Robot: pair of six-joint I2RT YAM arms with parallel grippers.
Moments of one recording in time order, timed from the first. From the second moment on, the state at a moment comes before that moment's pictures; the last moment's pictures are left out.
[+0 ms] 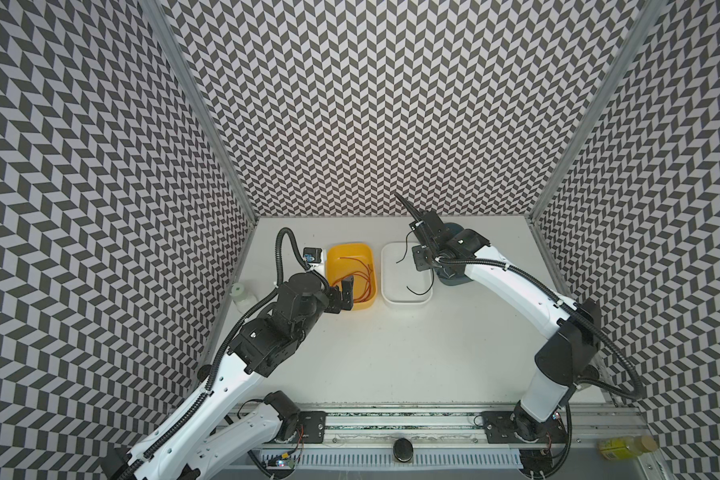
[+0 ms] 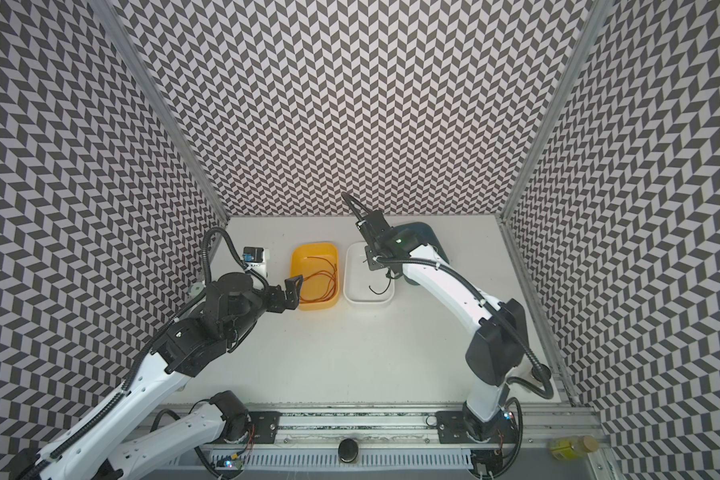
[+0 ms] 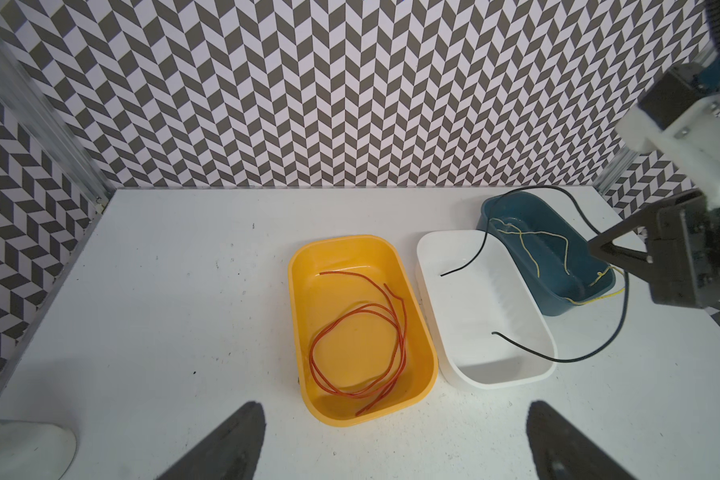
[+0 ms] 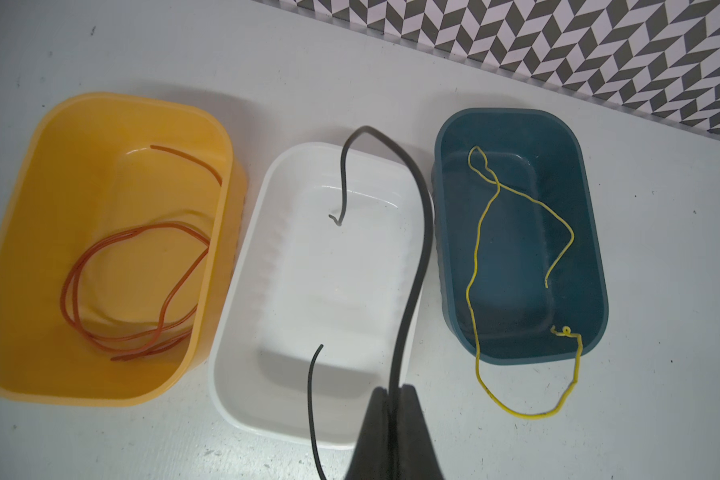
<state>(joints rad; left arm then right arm) -0.62 0.83 0.96 -0.50 -0.26 -0.29 0.62 1.79 1.74 -0.82 0.38 0.37</state>
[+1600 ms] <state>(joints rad) -0.63 0.76 0.90 -0.61 -0.29 -0.32 0.59 2.20 1.79 -0.81 0.24 0.36</state>
